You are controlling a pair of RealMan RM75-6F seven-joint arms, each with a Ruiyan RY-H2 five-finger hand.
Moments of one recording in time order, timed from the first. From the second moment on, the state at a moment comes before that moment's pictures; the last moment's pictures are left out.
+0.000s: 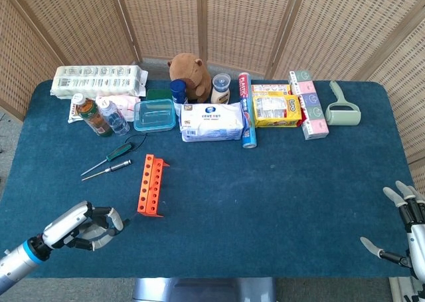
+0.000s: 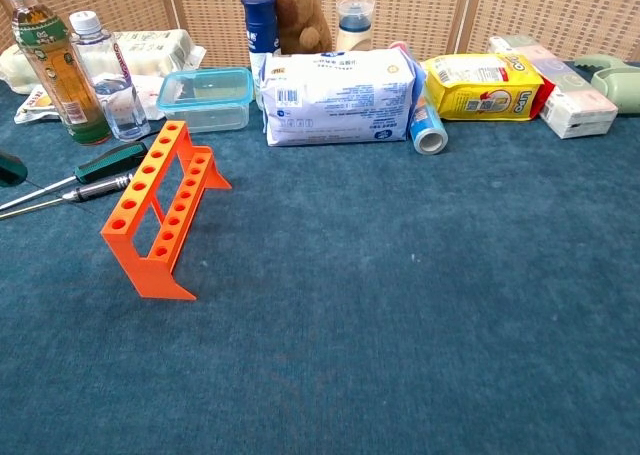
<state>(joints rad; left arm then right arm) -0.47 -0.98 0.20 -1.67 2.00 1.43 -1.05 -0.08 -0.90 0.02 -1.91 -1.63 1.66 0.09</state>
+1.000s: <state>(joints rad) -0.54 -1.05 0.20 -1.62 1.91 1.36 -1.11 -0.08 -0.90 0.02 -1.91 -1.63 1.66 0.11</state>
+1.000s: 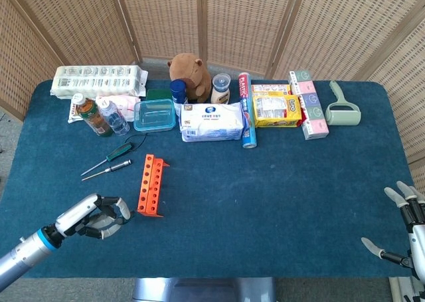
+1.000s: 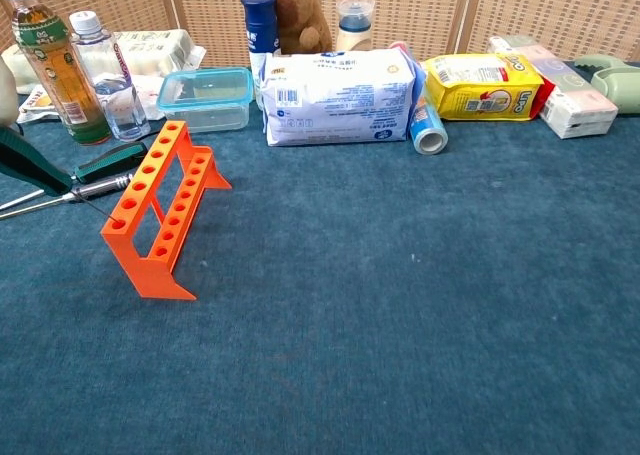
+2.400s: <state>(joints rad) -0.64 -1.13 0.15 -1.60 1.71 1.11 -1.08 -0.08 -0.89 0.02 -1.91 -1.63 1.67 0.13</state>
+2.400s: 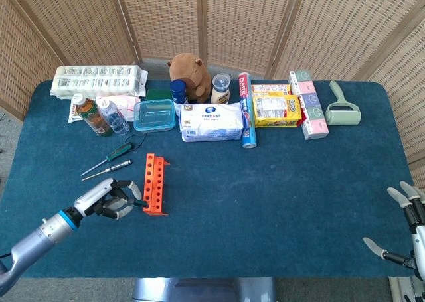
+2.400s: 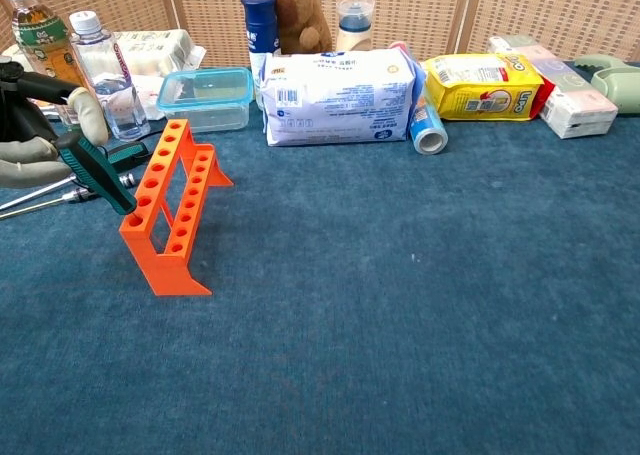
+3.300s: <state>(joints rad) -0.61 -1.06 0.13 -1.64 1.73 1.22 -1.09 -0.08 -0.89 0.02 -1.92 -1.63 1.66 0.12</state>
